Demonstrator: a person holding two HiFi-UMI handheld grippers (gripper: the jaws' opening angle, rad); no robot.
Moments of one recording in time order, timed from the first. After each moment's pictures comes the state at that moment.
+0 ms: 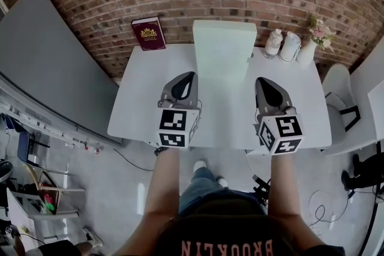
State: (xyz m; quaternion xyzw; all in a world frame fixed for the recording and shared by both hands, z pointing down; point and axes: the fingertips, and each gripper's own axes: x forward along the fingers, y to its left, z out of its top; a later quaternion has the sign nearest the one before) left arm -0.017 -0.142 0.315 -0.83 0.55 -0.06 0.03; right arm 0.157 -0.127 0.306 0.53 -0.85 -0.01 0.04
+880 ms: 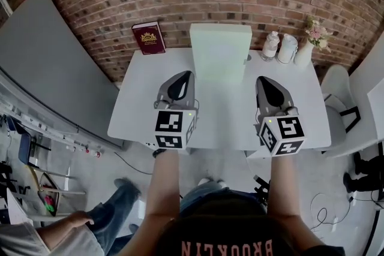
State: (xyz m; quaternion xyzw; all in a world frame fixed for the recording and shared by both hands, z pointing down) left arm -0.012 -0.128 0.289 -0.82 0.56 -0.04 0.05; right arm 0.170 -0.112 0.282 0.53 -0.85 -0.02 0.02
